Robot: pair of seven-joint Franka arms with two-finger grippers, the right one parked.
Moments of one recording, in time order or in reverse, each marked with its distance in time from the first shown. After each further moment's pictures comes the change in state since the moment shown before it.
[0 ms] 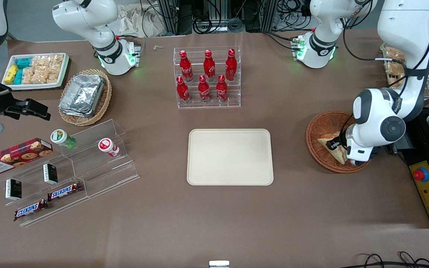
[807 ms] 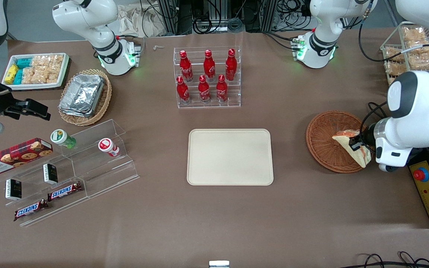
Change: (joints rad) arm -0.010 -0.032 -0.058 0.485 0.003 -0.523 0.011
